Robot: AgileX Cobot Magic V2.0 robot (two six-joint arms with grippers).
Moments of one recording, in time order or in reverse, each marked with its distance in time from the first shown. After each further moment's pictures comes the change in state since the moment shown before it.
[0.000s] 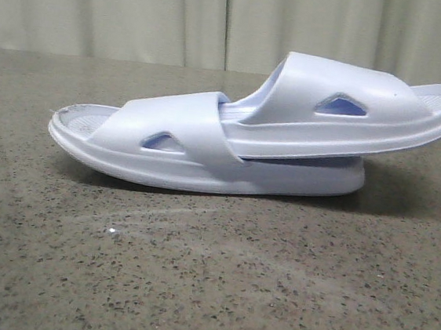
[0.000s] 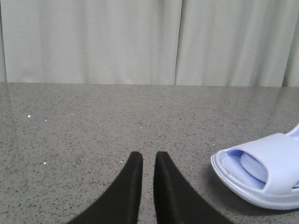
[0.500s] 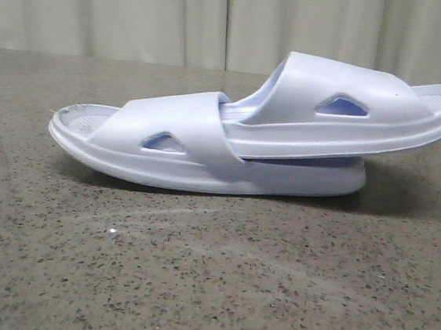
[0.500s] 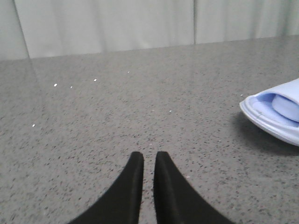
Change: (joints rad) left arm -0.112 -0.150 0.032 0.986 -0.031 -0.863; right arm 0.000 0.000 0.000 0.000 0.000 0.000
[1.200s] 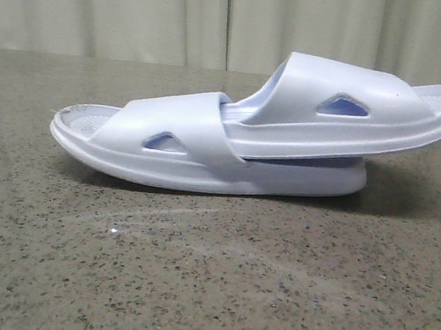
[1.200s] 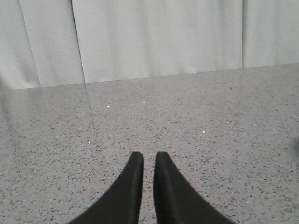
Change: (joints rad) left arm 0.000 -0.040 0.101 0.495 -0.227 -0.435; right arm 0.000 0.000 0.000 0.000 0.000 0.000
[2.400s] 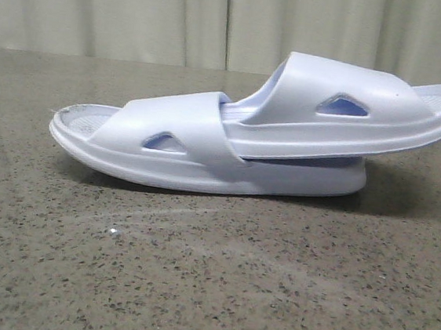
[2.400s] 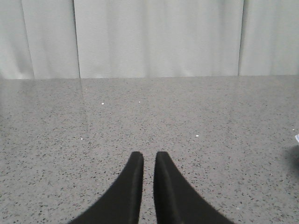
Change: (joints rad) left arm 0.000 0.000 0.000 -0.075 -0.002 -0.007; right arm 0.000 0.000 0.000 0.000 0.000 0.000
